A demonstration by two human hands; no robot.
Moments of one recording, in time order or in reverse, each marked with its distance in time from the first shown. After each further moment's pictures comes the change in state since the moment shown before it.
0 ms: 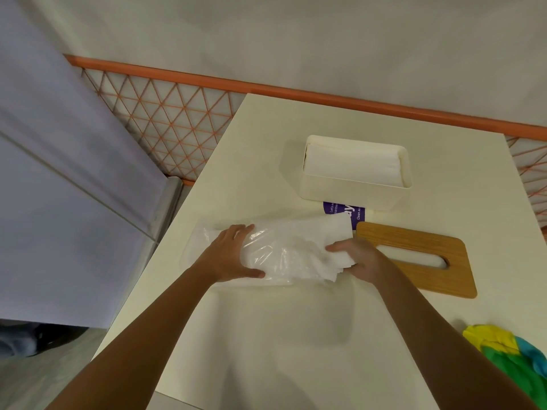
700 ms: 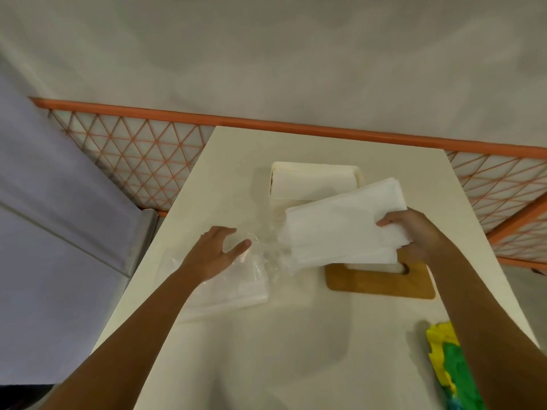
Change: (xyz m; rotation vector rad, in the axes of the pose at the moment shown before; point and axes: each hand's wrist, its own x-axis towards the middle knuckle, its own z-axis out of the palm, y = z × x) left_hand 0.017 0.048 -0.038 -0.182 0.120 -0.029; right_hand -0.079 -0.075 -0.100 -0.016 0.229 -0.343
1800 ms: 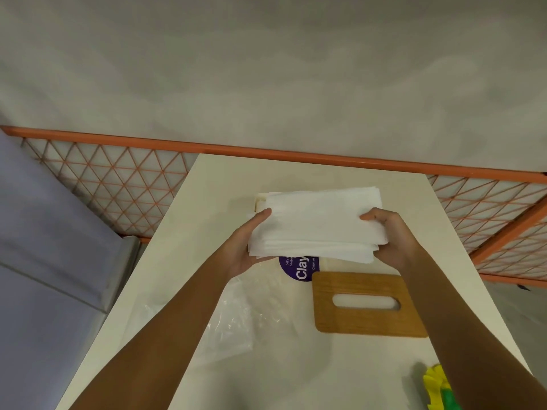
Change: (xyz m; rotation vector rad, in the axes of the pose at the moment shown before) left_hand 0.069 0.103 -0.004 -1.282 -0.326 -0.144; right_hand 0.032 -0.038 0.012 0.281 -0.136 -0.031
